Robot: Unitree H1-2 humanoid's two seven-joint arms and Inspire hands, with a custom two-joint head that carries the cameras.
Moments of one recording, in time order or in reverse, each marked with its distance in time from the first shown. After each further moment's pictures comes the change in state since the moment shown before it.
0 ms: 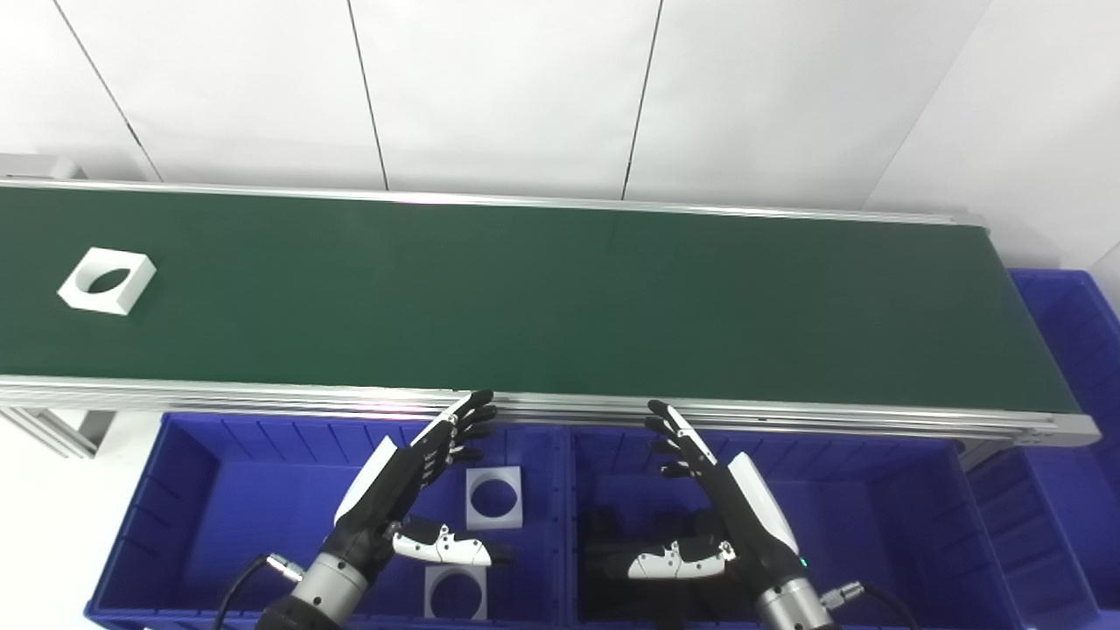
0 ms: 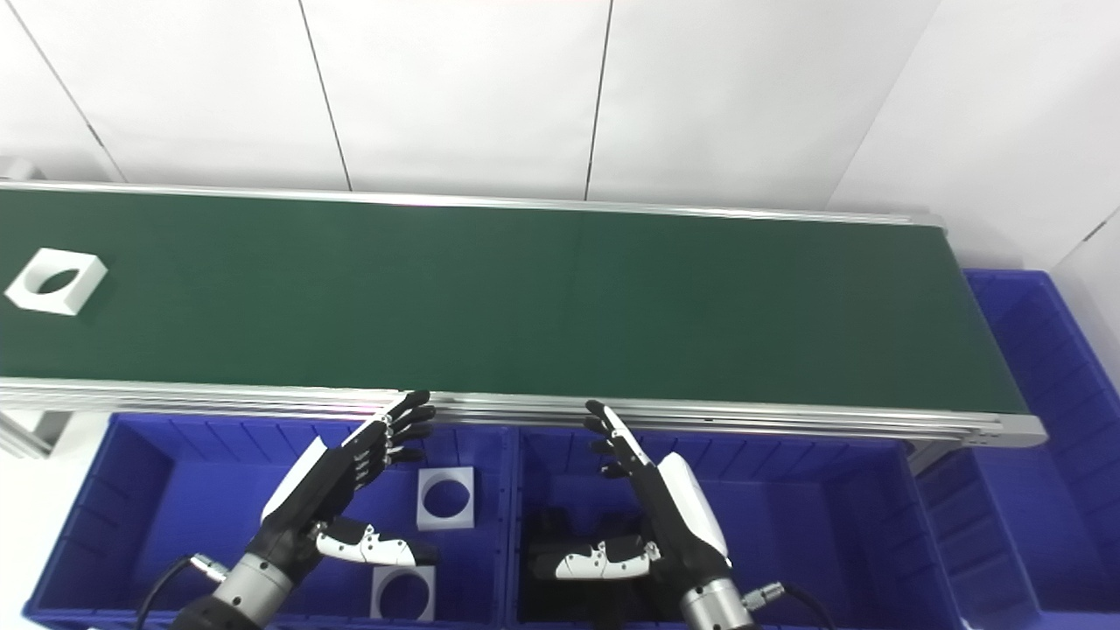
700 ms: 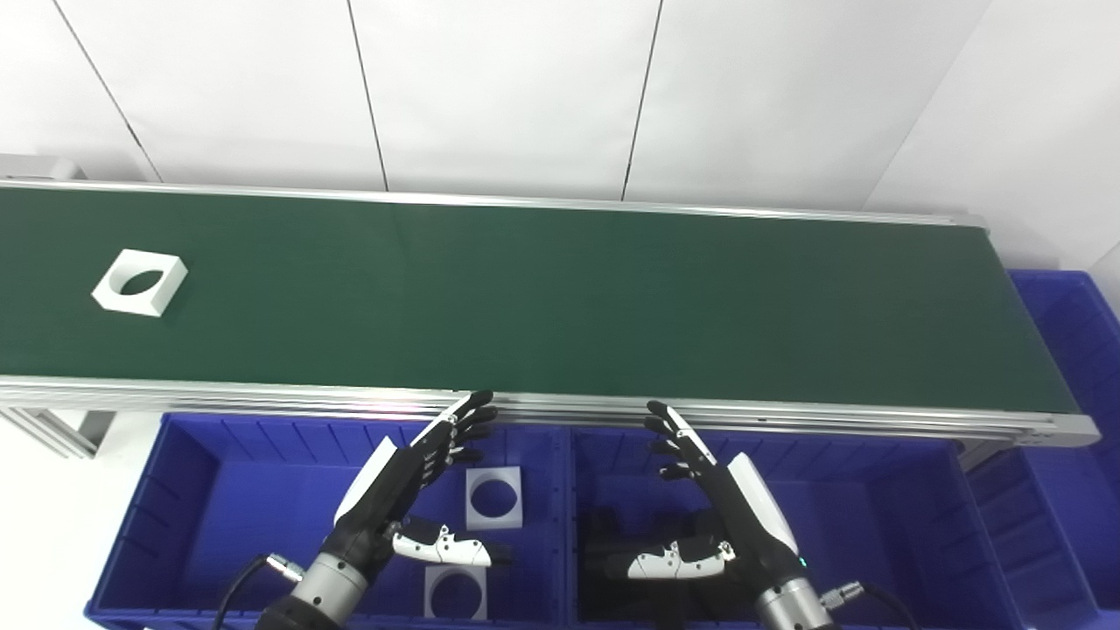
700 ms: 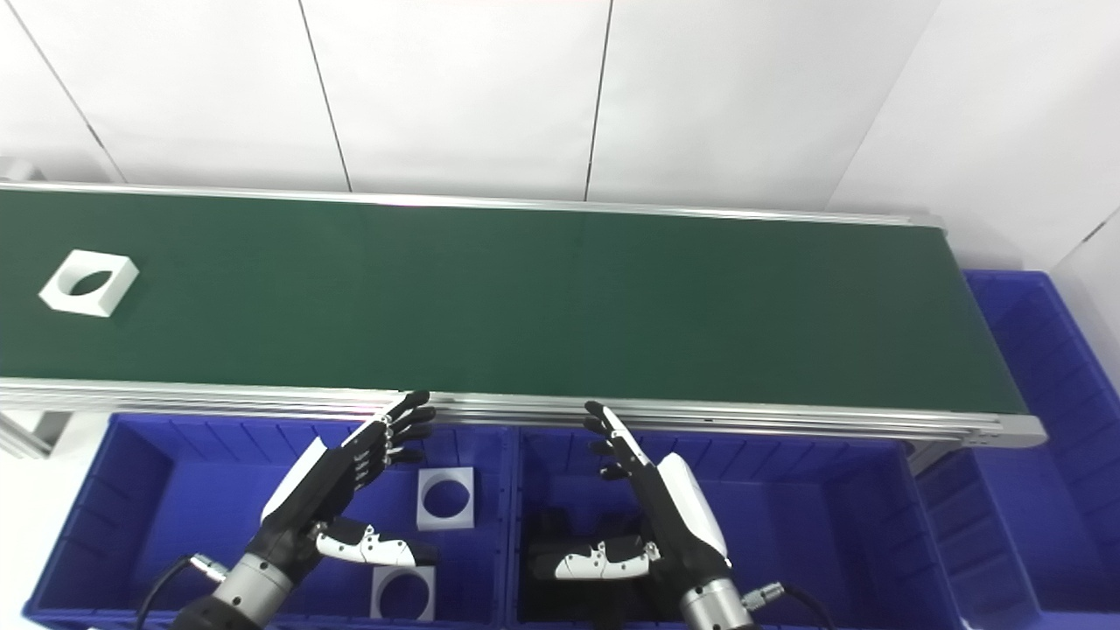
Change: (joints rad) left arm 0.000 0.000 0.000 0.000 0.001 0.000 0.000; right arm 0.000 0.000 0.001 0.000 0.000 0.000 0.000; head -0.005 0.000
